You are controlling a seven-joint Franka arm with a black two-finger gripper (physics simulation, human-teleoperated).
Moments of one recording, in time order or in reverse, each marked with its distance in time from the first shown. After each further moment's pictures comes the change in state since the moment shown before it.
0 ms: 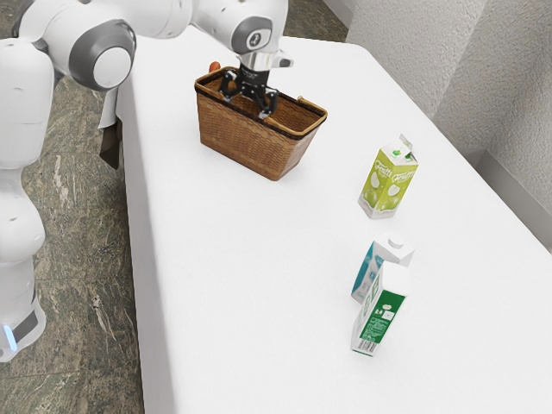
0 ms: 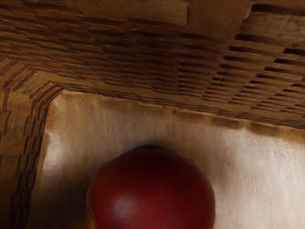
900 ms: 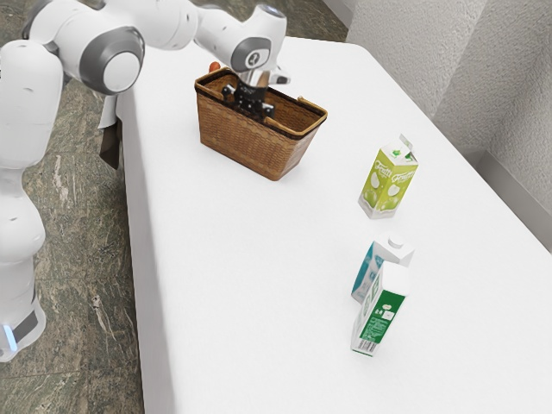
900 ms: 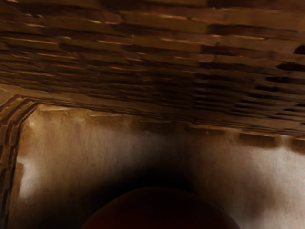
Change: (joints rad) arm 0.007 0.057 -0.001 -0.036 0.020 0.086 0.038
